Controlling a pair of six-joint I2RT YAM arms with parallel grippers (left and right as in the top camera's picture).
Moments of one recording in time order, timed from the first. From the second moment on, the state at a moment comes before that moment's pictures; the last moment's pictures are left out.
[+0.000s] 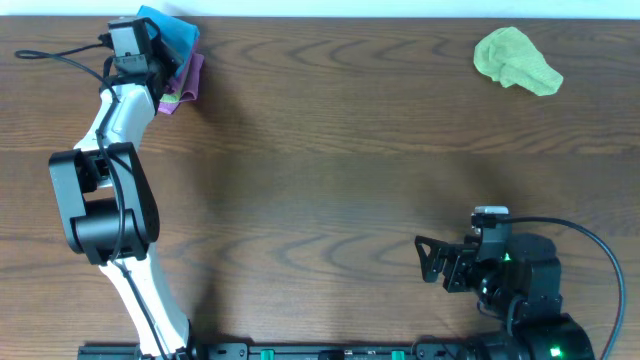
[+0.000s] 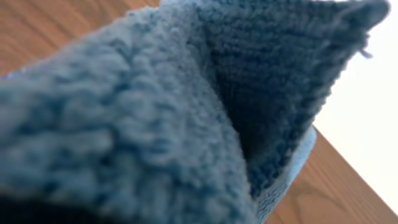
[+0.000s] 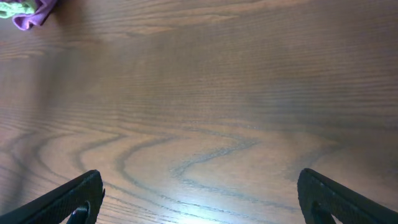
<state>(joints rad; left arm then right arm) 0.15 2.17 1.61 -0.16 0.02 -0.66 0.14 0.48 0.52 -0.81 -0.25 0.31</state>
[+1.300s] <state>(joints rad) 0.17 2.07 1.61 -0.30 -0.03 -0.64 0.14 0.48 0.52 -0.81 -0.25 0.31</state>
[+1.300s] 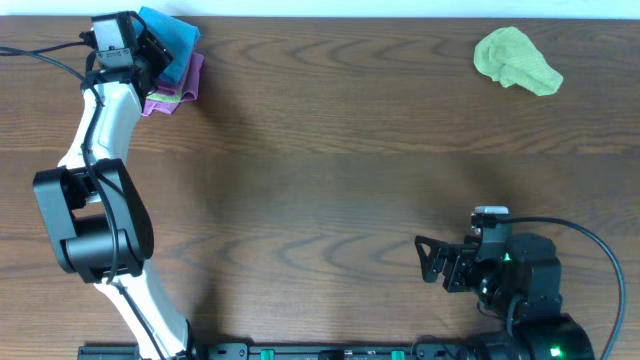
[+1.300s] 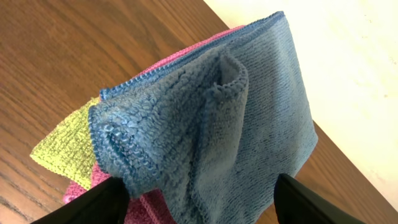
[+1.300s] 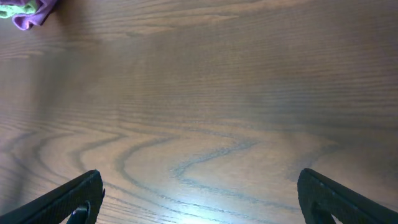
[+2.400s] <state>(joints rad) 0.14 2.13 1.62 0.04 -0.02 -0.65 0.14 0.48 0.52 -0.81 -0.25 0.31</state>
